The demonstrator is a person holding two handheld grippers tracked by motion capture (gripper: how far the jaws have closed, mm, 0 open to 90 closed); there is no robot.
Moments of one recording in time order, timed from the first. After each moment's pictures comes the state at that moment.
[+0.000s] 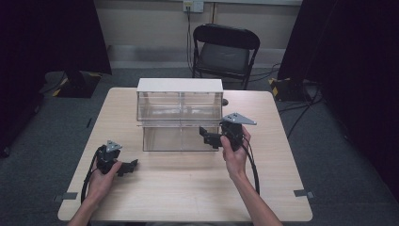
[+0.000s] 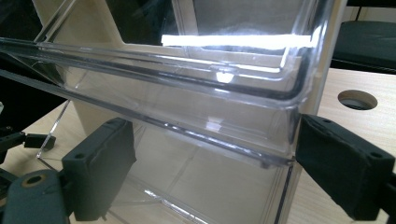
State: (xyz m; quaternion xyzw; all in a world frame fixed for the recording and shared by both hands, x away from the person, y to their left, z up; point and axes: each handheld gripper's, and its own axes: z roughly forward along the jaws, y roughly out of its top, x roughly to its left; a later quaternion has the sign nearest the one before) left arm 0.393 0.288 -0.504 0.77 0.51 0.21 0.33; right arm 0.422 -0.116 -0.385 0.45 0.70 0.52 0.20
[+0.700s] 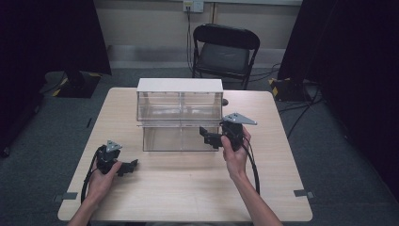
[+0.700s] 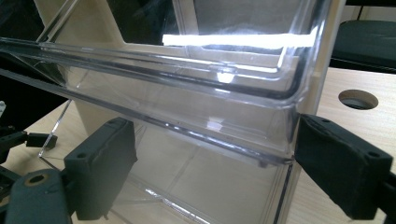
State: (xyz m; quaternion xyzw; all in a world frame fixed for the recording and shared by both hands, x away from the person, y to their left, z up) left arm 0.393 0.288 -0.504 0.77 0.51 0.21 0.33; right arm 0.422 -0.117 -0.384 0.44 0.70 0.52 0.20
